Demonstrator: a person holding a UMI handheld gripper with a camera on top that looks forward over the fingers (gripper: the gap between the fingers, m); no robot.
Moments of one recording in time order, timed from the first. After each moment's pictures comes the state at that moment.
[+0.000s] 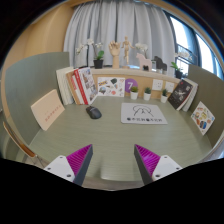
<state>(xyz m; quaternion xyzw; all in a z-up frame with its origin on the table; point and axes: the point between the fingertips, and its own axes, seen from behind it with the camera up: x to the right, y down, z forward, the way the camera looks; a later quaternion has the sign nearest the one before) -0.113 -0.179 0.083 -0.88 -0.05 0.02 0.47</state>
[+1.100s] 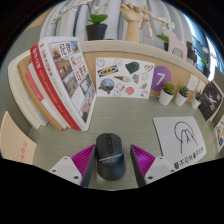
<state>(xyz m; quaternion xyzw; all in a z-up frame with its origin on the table) -0.223 0.132 -0.013 -0.93 0.00 -0.02 0.38</state>
